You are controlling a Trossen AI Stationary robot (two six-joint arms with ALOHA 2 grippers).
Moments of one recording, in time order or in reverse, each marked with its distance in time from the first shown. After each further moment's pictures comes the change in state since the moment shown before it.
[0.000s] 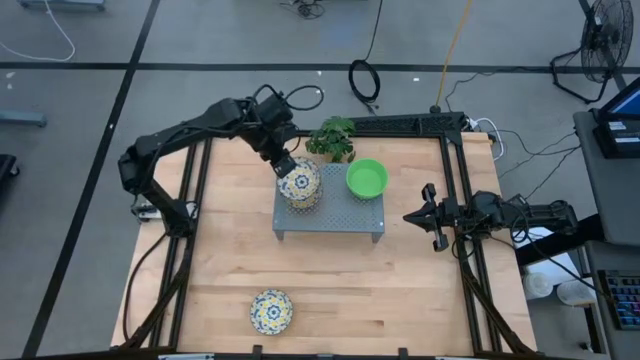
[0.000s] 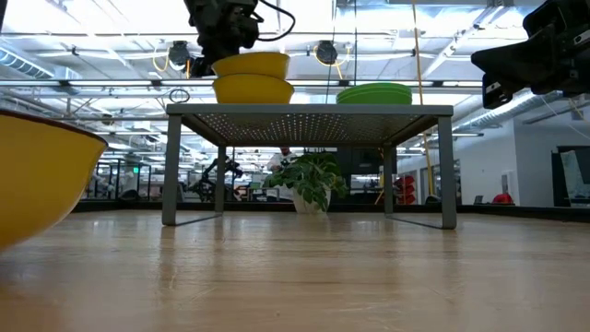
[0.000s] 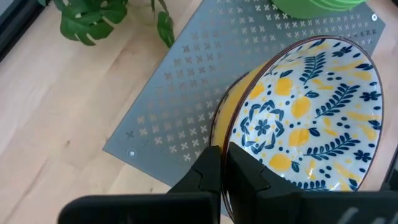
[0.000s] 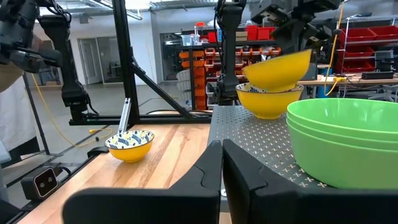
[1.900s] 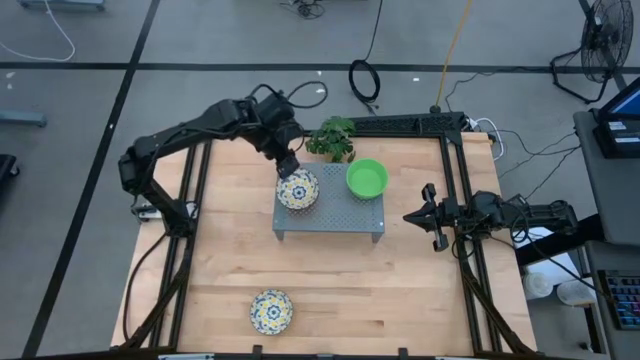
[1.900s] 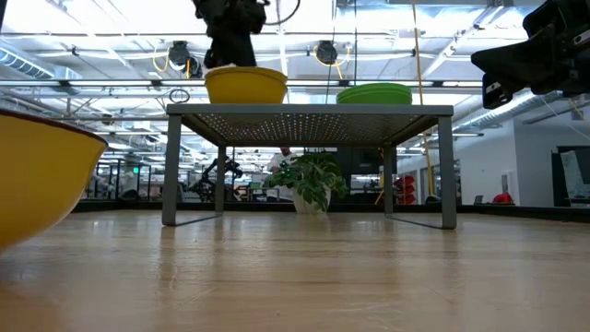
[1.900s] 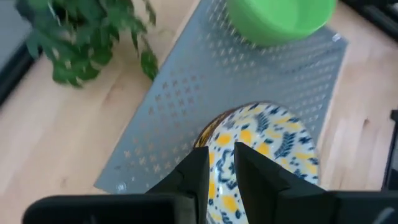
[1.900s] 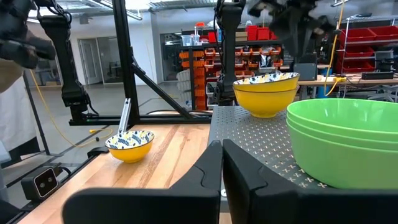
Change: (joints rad) left arm -0.026 -0.001 0.033 0.065 -0.004 0.043; right arm 0.000 0.000 0.000 0.000 0.000 0.000
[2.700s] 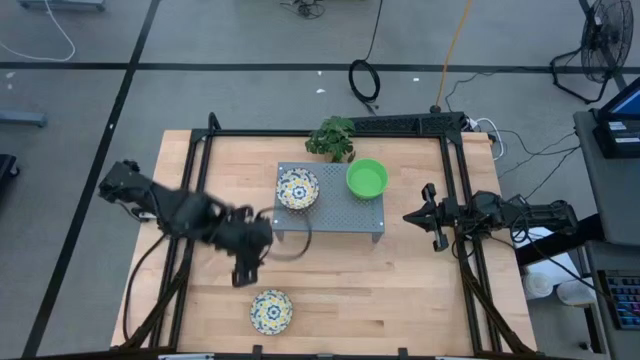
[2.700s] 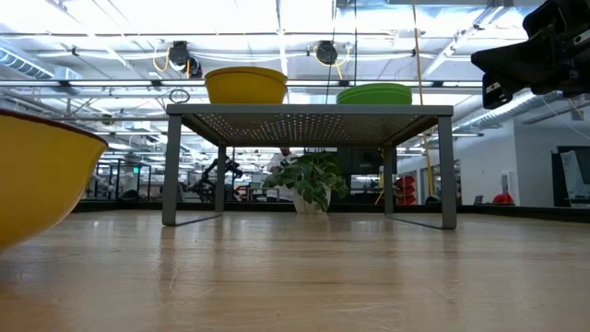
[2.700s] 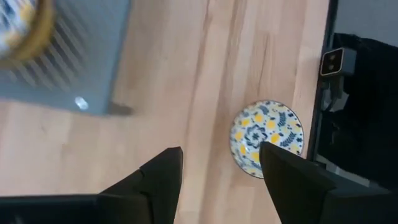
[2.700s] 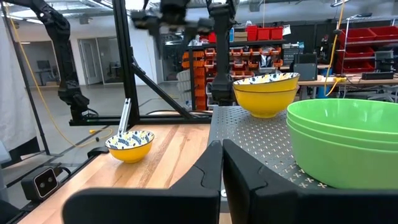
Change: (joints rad) left arm -0.873 -0.116 -0.035 -0.204 -0.333 -0.468; right arm 0.000 0.000 0.000 0.000 0.000 0.000
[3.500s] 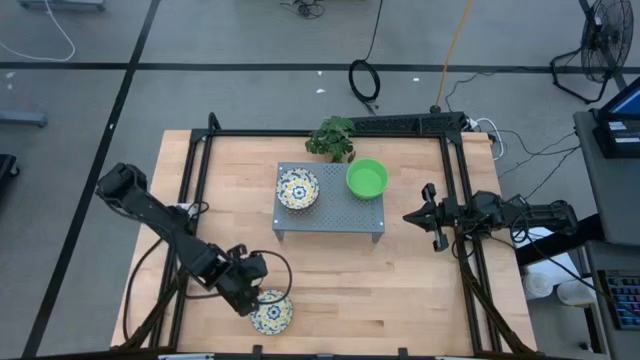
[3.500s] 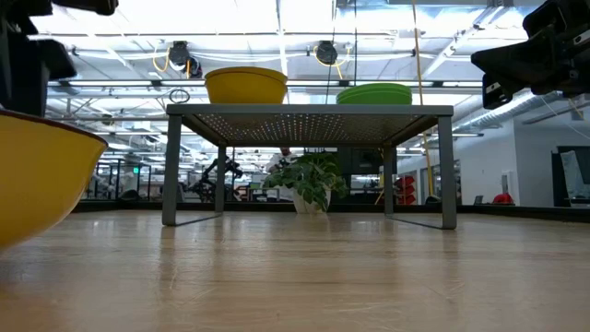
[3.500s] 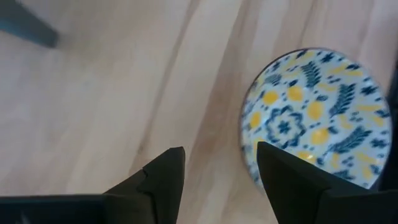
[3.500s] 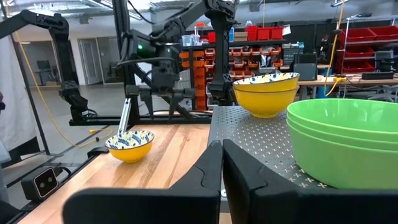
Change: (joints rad) left arm -0.246 -0.002 -0.659 0.602 -0.135 -0.387; right arm 0.000 0.000 0.000 0.000 0.000 0.000
